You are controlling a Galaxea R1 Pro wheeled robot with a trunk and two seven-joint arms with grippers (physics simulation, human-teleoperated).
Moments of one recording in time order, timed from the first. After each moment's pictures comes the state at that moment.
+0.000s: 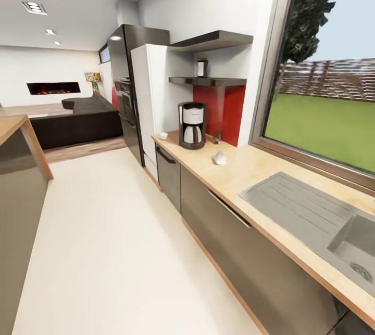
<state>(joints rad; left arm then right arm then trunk) -0.08 0.03 0.08 -0.22 0.07 -0.20 0.00 -0.01 -0.02 0.00 -0.32 0.07 -0.06 0.00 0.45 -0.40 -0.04</state>
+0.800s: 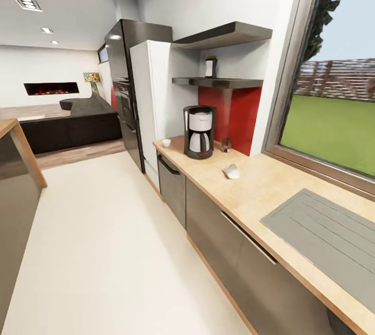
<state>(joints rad) -0.08 0.03 0.08 -0.22 0.07 -0.20 0.00 -0.02 -0.02 0.00 -0.32 0.07 -0.06 -0.01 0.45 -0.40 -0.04</state>
